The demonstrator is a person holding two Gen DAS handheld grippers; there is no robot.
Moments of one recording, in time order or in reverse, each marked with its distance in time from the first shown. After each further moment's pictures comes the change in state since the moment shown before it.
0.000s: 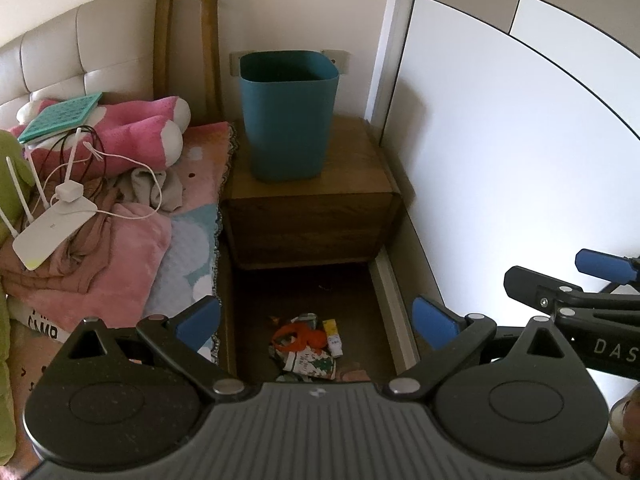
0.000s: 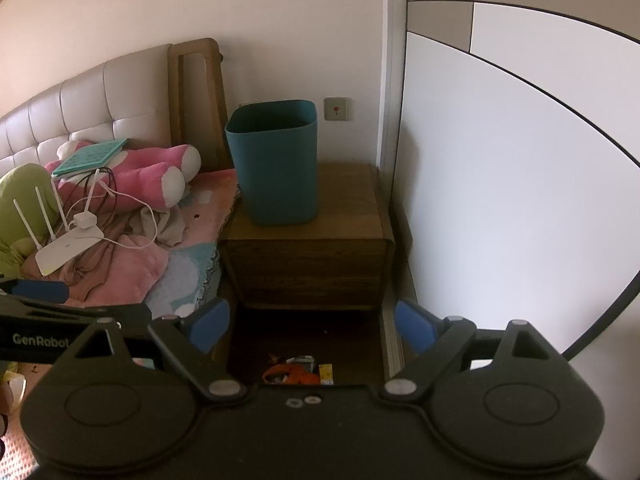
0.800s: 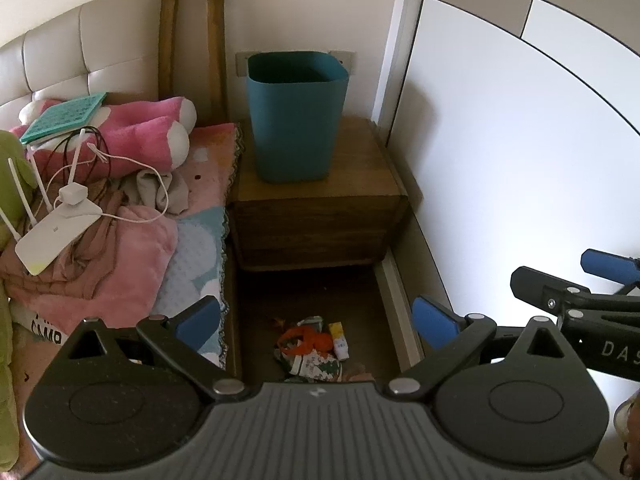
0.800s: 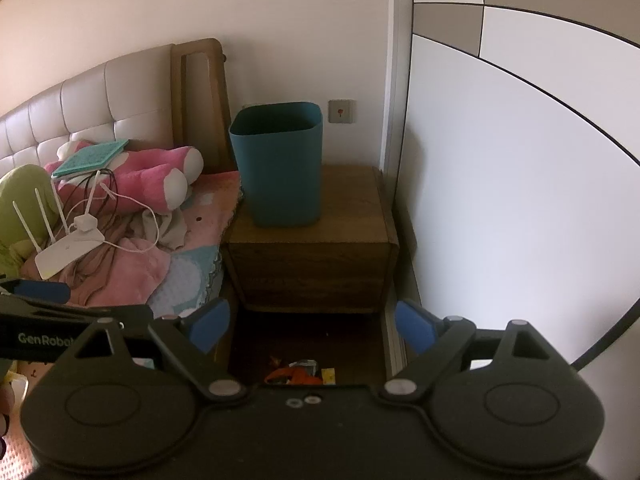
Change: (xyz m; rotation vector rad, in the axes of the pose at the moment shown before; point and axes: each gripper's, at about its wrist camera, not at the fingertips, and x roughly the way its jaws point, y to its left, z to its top) left arm 0.007 0.013 0.005 -0.004 -0.007 0.006; right arm 0.003 0.005 0.002 -0.003 -0.009 0.000
